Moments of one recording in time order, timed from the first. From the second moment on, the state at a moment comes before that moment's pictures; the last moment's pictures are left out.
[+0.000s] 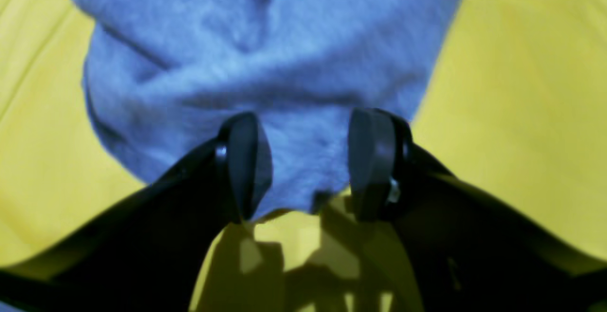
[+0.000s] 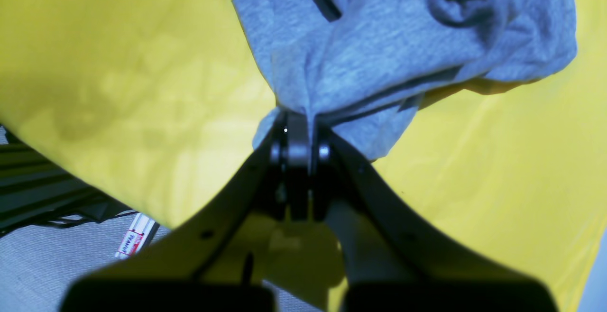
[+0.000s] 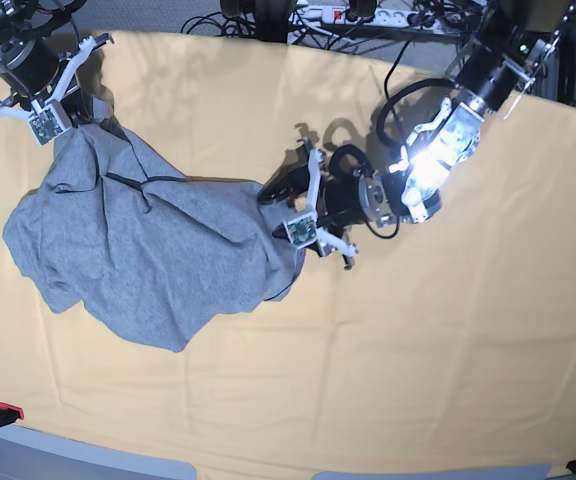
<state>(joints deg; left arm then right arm) -15.4 -21.8 37.1 83.9 -16.5 -38.4 22.5 -39.2 17.7 30.4 133.0 27.0 35.1 -56.9</state>
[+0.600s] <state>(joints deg) -27.1 -18.7 38.8 79.6 -23.0 -40.5 27.5 -39.2 16.4 30.4 133.0 26.8 35.1 -56.4</state>
